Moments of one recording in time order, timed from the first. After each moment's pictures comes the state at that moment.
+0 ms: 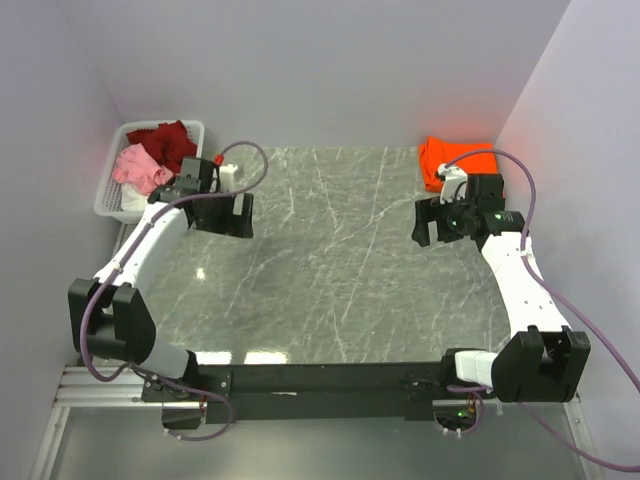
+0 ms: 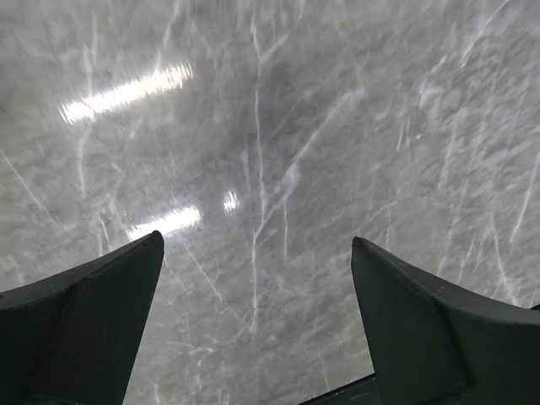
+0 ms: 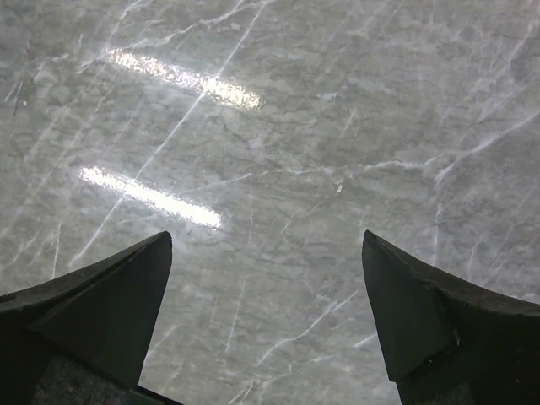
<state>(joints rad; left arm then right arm) -0.18 1.47 1.24 -0.77 0.22 0.00 -0.02 1.23 1.10 -0.72 -0.33 -0.18</state>
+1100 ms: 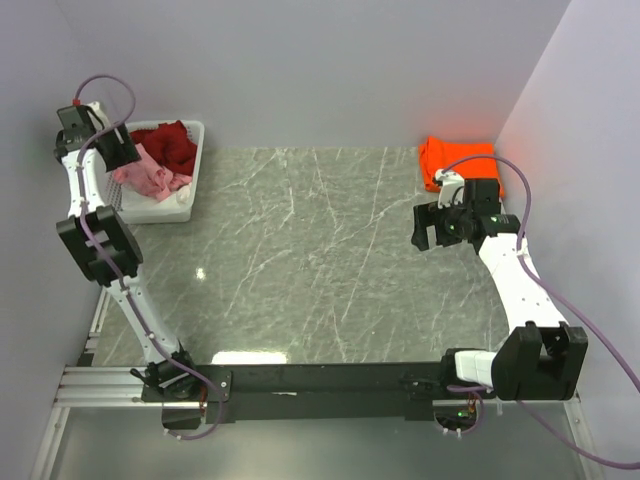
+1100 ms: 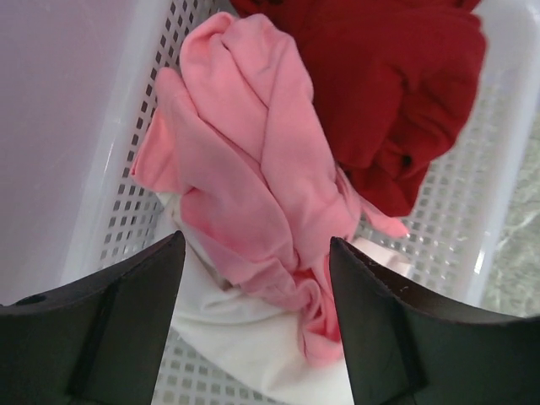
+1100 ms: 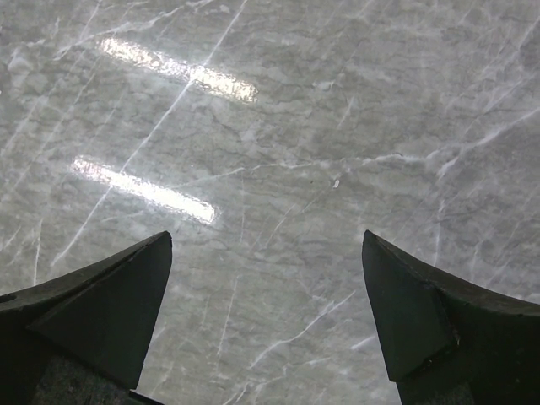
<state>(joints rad) 0.44 2.20 2.16 -0.67 0.21 -0.07 -0.02 1.24 1.04 -0.68 -0.31 -0.20</state>
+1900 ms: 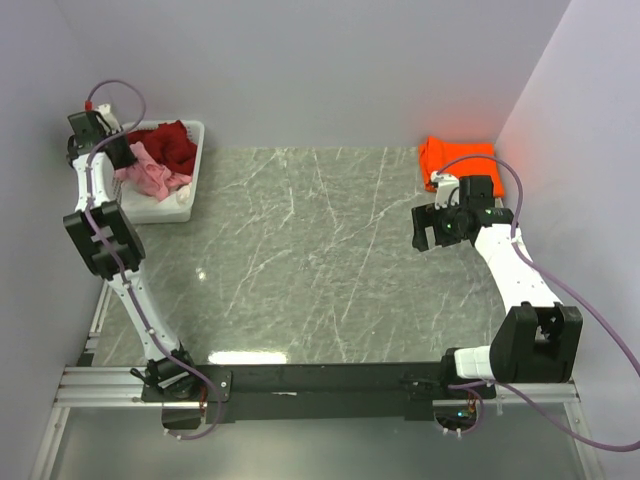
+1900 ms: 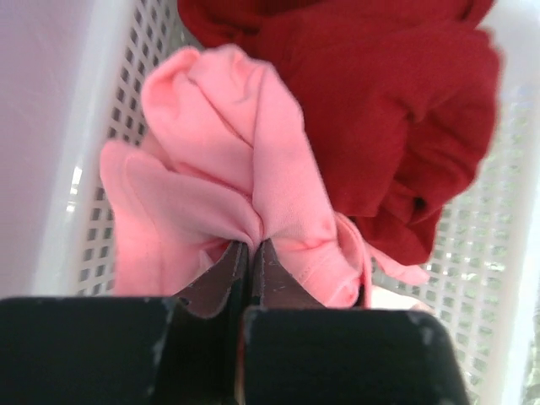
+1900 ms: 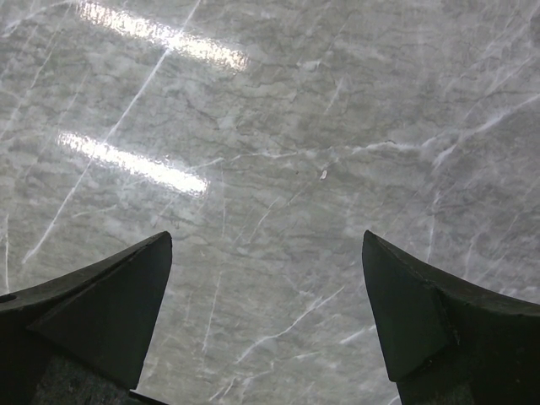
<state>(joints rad) 0.42 2.32 2.18 -0.52 0.26 -0.02 -0.02 1.33 1.06 -0.70 -0.27 -0.23</state>
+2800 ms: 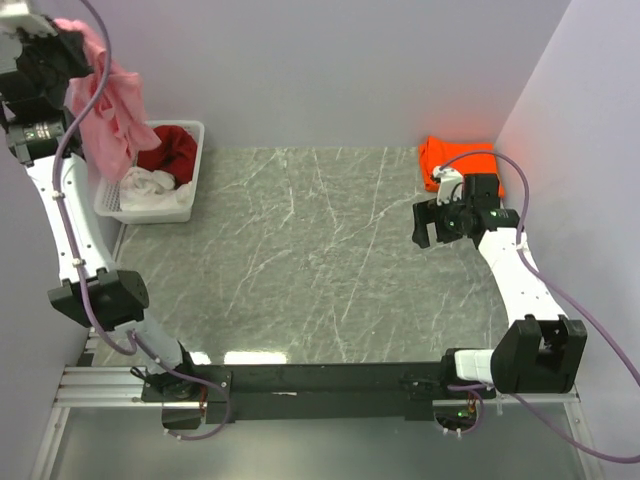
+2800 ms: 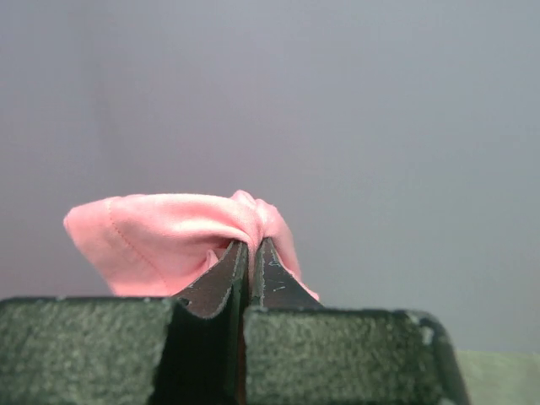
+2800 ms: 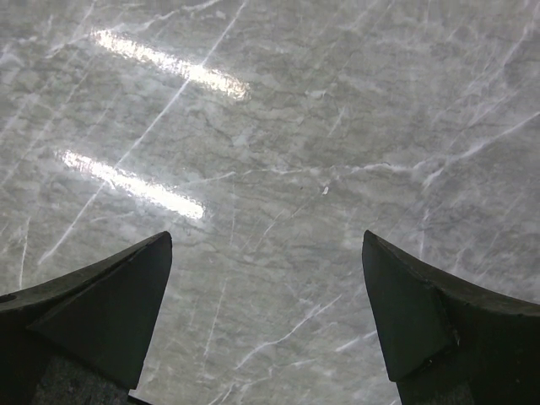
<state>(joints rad) 0.38 1.73 2.22 -0.25 0.30 -0.15 -0.02 1.28 1.08 -0.69 -0.31 -0.25</state>
